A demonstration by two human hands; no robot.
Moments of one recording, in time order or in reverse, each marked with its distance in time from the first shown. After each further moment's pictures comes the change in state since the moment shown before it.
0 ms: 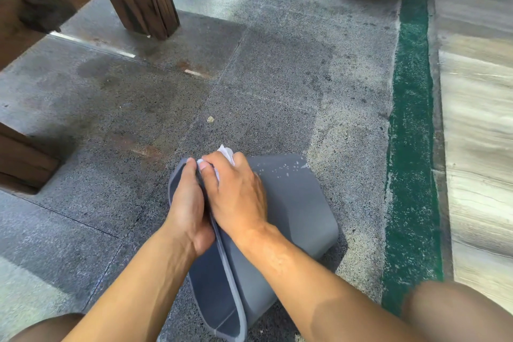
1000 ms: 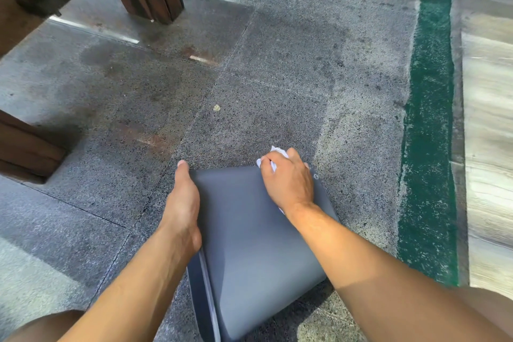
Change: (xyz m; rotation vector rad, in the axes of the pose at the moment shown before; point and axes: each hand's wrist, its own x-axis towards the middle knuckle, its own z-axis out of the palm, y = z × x) left_hand 0.030 -0.005 -0.035 0.253 0.344 -0.028; right_hand 0.031 0.115 0.015 -0.197 -0.007 0.228
